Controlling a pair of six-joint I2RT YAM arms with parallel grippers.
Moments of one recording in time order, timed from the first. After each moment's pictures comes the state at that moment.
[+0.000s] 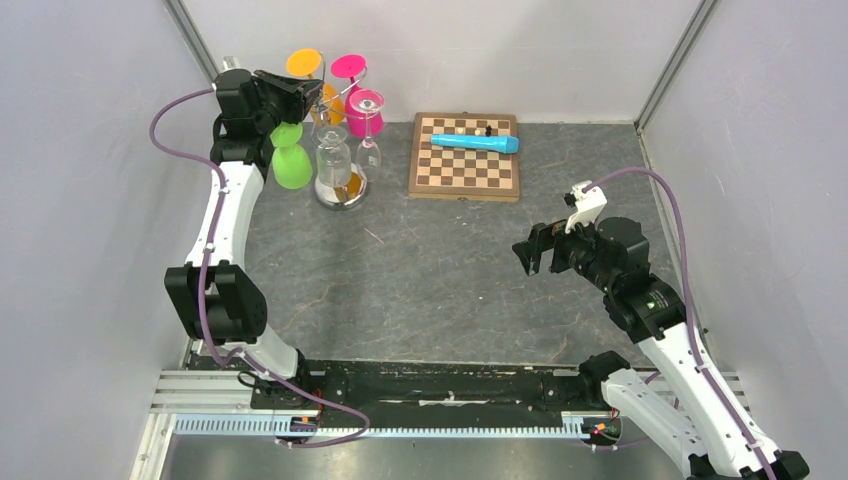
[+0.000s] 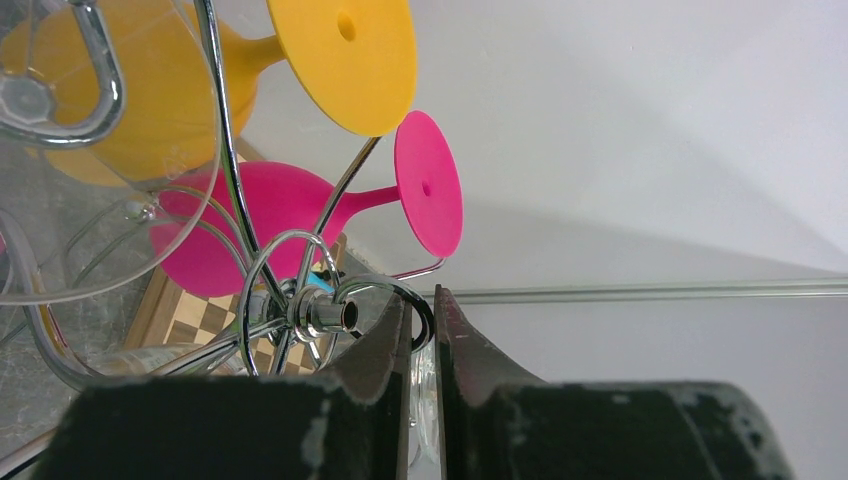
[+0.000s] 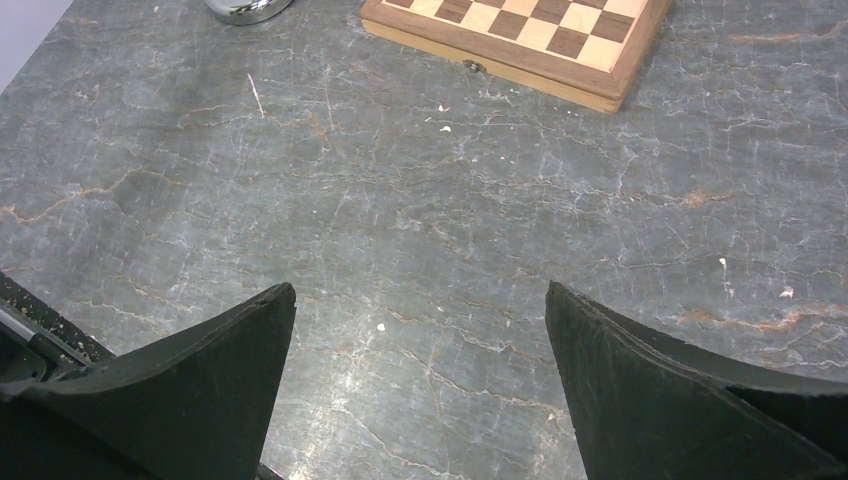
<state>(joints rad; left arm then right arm) 0.04 1.62 1.61 -0.13 0.30 -1.20 0.39 0.70 0.80 -0.46 -0.13 0.15</state>
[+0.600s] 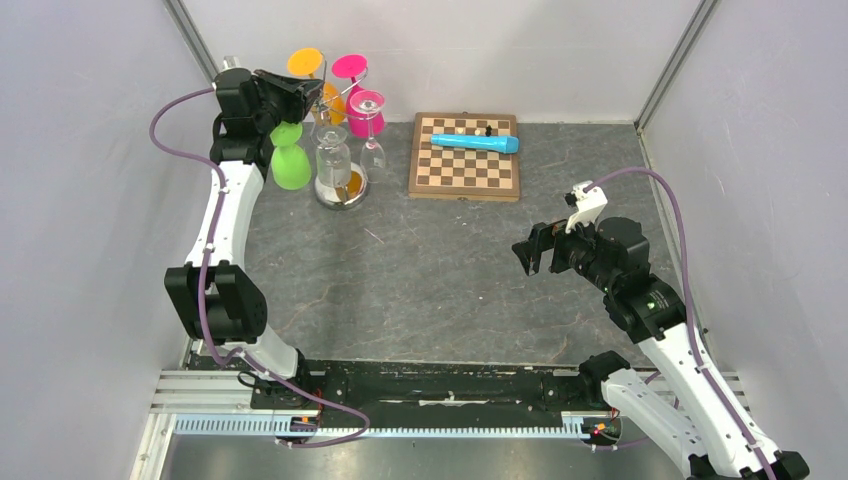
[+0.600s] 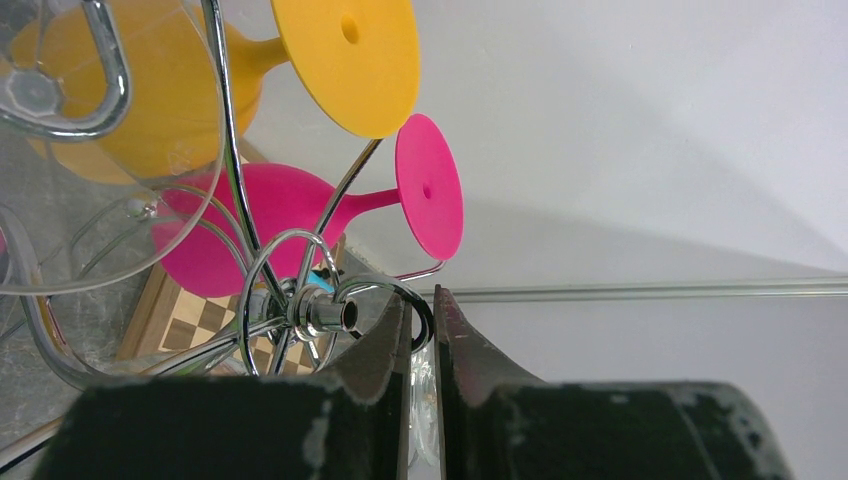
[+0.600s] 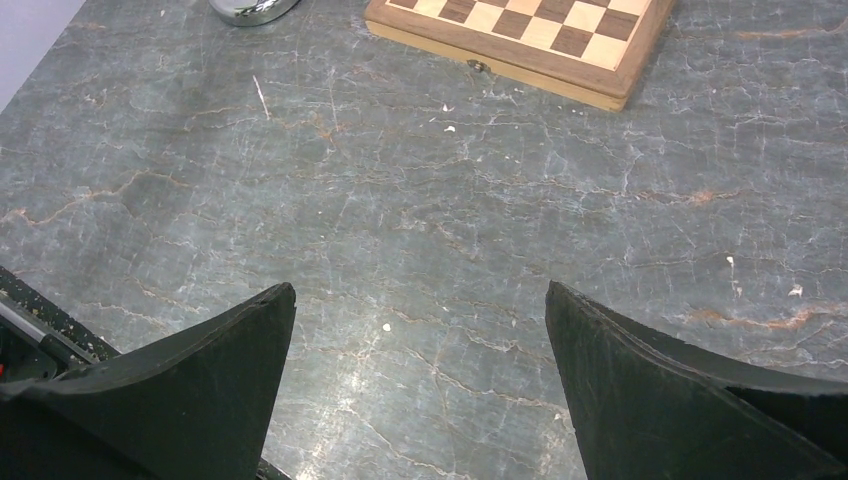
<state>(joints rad) 0.05 1.62 1.62 -0.13 0.30 -1.20 0.39 0.70 0.80 -0.46 -0.14 0.16</state>
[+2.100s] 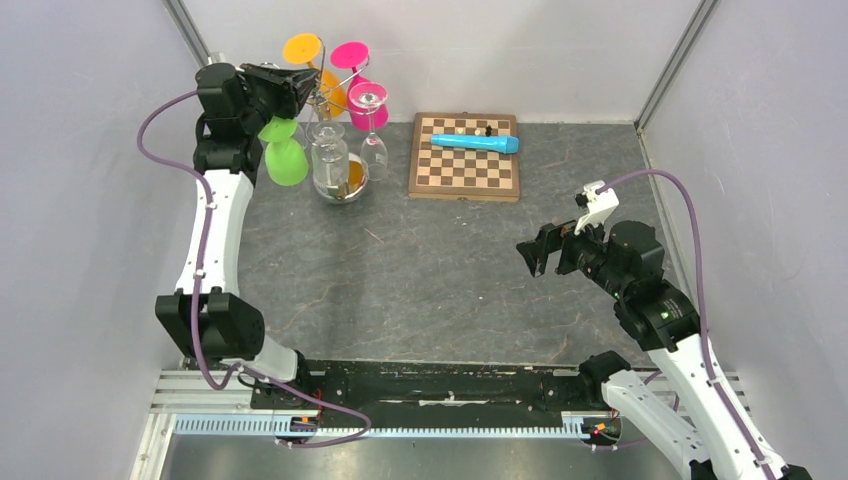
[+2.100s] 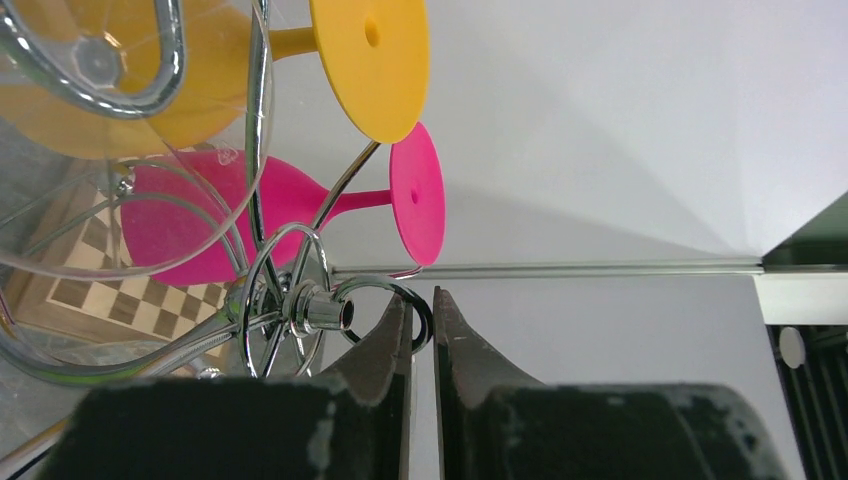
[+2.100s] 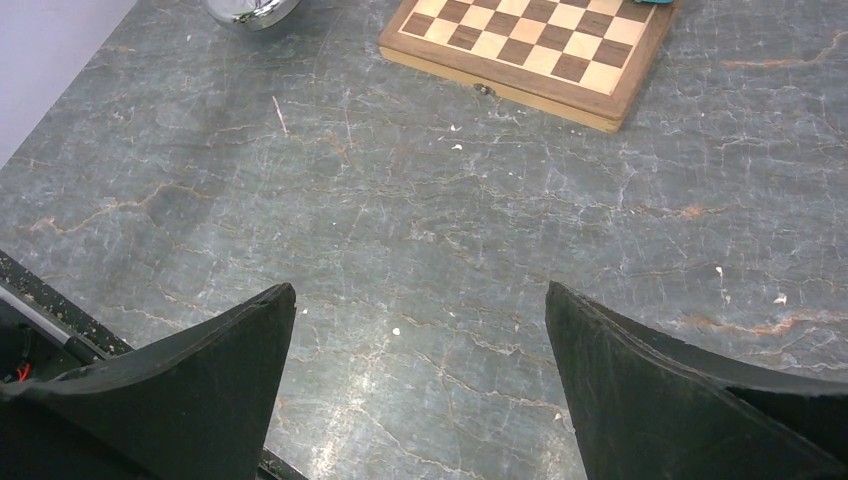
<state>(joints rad) 0.05 1.53 1.66 -0.22 0.34 -1.33 0.39 0.66 0.85 -0.51 -0.14 0.17</state>
